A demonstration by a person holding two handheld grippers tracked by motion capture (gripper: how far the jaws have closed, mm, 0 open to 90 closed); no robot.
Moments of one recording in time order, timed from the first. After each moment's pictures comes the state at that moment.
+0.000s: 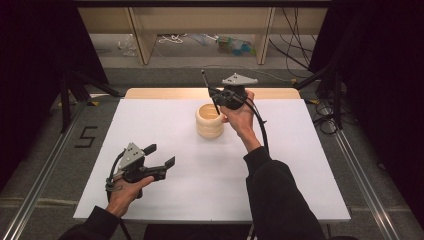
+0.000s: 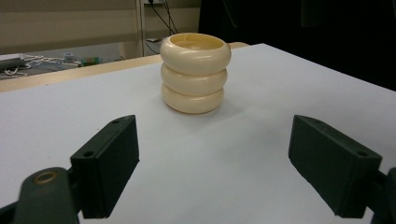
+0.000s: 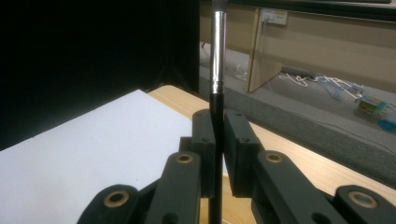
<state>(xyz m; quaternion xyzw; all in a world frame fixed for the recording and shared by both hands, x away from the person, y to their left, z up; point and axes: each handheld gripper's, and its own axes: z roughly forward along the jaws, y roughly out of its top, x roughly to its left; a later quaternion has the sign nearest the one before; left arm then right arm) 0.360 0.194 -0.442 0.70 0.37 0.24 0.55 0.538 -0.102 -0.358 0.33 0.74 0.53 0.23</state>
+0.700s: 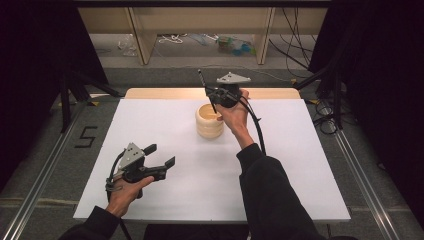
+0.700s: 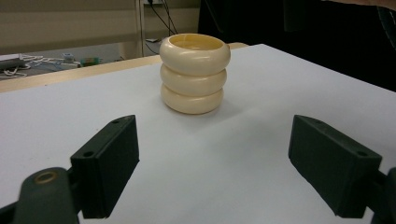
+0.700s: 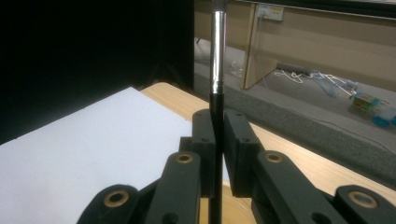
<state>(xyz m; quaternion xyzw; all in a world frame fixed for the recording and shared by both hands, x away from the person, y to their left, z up) 0.359 0.192 -0.443 0.70 0.39 0.23 0.55 0.551 -0.089 -0.365 0.34 0.75 0.52 0.24</state>
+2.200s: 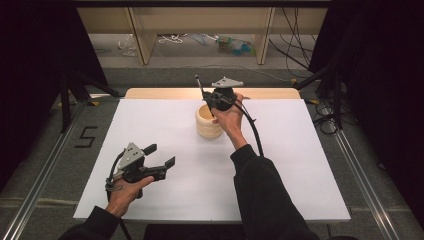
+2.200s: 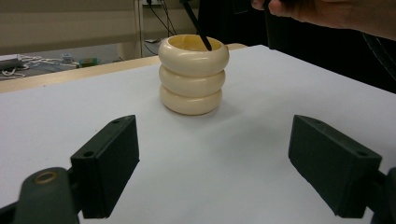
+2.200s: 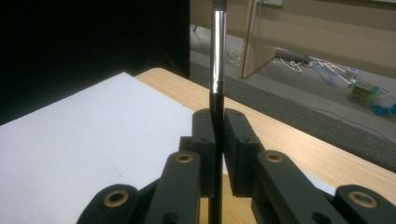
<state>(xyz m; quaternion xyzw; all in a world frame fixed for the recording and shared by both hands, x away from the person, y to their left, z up) 0.357 0.191 -0.442 0.70 0.39 0.22 0.56 0.561 -0.077 -0.388 0.34 0.76 0.50 0.24</state>
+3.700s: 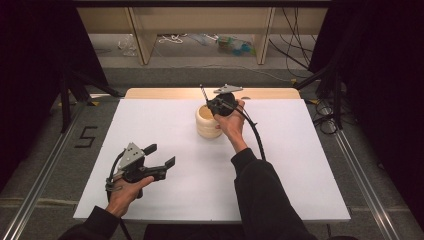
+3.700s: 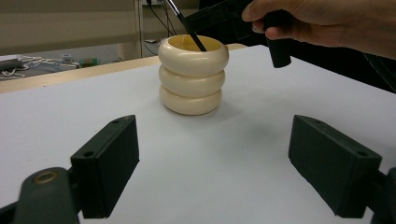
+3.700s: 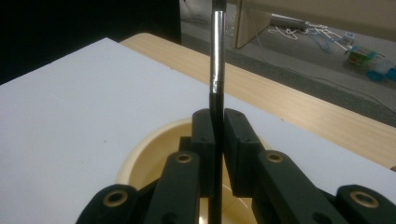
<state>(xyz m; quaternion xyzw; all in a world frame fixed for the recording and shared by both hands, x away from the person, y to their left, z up) 0.358 0.192 -0.442 0.70 0.39 0.22 0.56 0.562 -0.084 -0.412 0.38 0.77 0.46 0.21</state>
